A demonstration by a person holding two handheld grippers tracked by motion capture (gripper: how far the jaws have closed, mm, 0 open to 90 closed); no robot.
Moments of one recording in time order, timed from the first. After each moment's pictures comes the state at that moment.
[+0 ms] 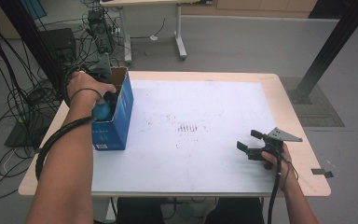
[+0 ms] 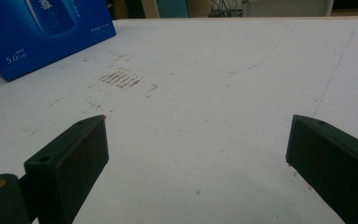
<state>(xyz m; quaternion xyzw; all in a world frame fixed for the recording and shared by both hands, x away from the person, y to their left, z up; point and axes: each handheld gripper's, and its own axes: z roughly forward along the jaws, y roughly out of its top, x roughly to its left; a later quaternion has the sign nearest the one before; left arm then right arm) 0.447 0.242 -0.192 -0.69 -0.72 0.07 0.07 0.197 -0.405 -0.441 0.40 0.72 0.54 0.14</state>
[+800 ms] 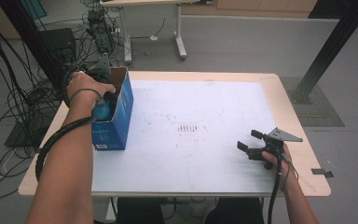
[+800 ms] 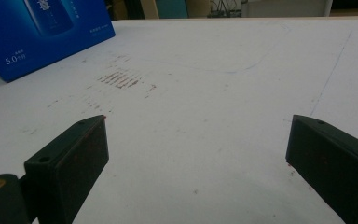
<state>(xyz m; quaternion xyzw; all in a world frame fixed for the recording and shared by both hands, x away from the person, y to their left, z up) 0.445 0.244 -0.192 -0.68 -0.72 0.07 0.07 0.197 -0.406 -0.441 0.40 0.72 0.54 0.14</state>
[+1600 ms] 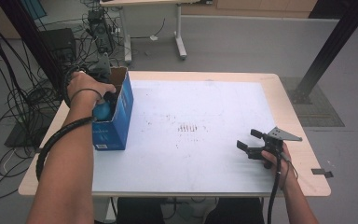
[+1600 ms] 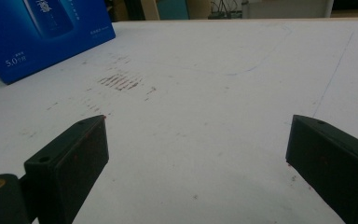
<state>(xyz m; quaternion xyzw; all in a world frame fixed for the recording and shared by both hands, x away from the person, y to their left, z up) 0.445 0.243 -0.192 -0.68 -0.72 0.07 0.07 0.199 -0.405 -0.442 0.40 0.72 0.55 0.14</state>
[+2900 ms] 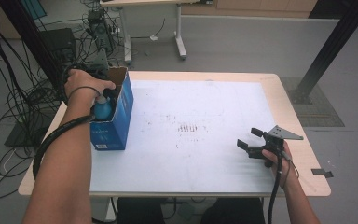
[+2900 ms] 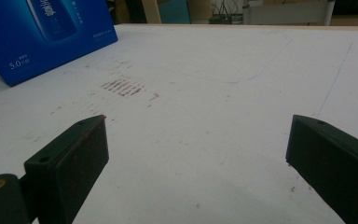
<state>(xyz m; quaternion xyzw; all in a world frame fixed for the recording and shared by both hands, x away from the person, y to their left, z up) 0.438 0.246 -0.175 -0.68 -0.73 0.06 0.05 0.200 -0.405 -0.435 0.40 0.72 0.55 0.14</state>
